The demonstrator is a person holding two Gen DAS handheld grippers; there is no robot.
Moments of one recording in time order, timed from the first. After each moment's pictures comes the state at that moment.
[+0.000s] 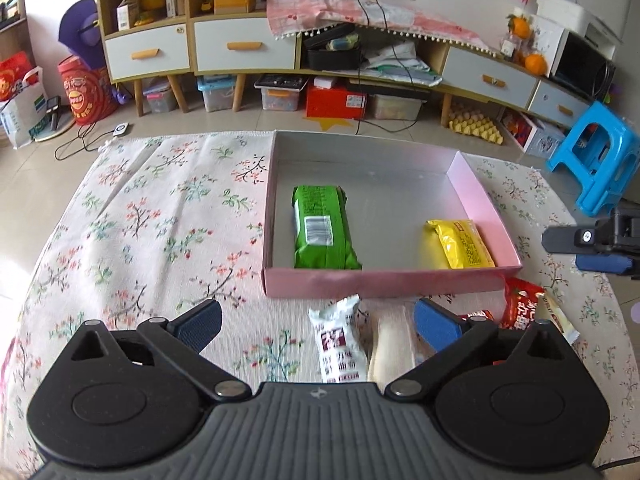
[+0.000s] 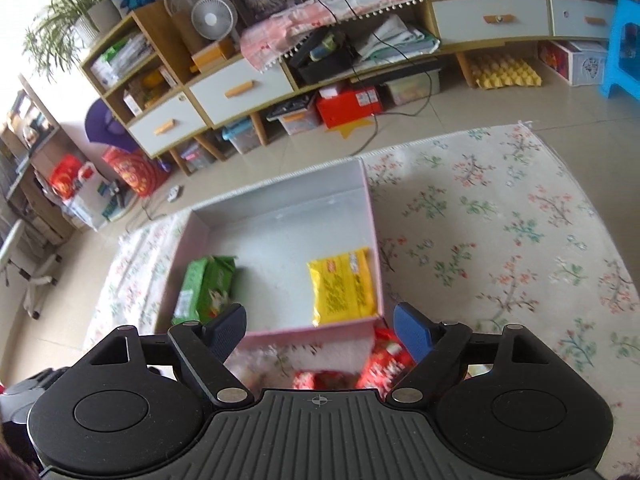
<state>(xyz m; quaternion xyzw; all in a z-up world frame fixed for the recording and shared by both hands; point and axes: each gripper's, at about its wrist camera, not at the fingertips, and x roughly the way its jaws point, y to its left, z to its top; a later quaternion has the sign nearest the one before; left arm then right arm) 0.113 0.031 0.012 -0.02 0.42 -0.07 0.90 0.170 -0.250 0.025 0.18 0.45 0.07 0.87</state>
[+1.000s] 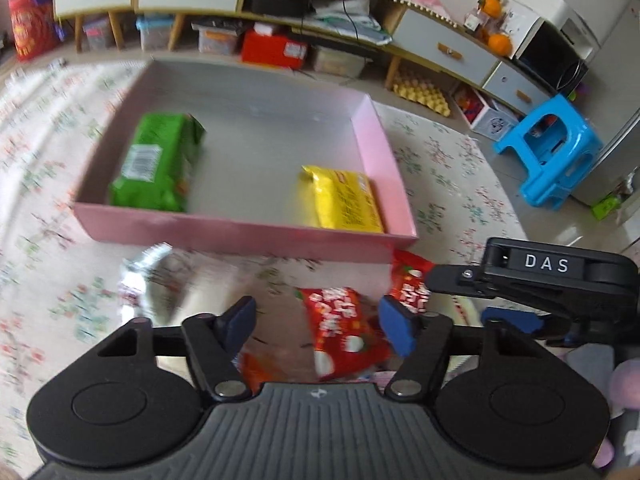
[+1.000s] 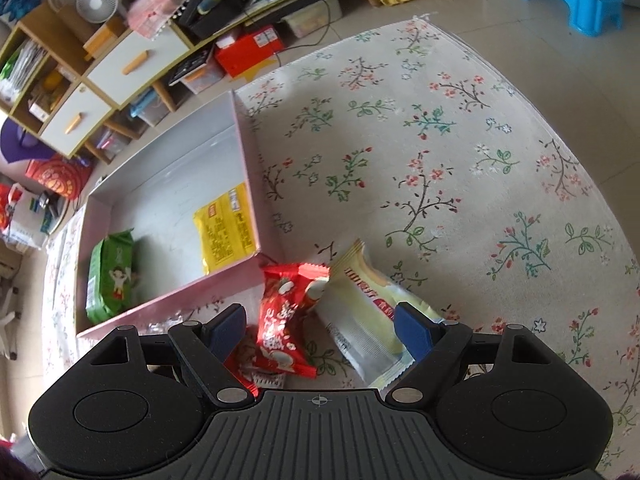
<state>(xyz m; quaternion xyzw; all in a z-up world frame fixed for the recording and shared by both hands) 0.137 -0.045 -0.023 -0.11 0.49 -0.14 0.85 0.174 -0.294 -0.031 0.25 0.54 -0.03 0.80</state>
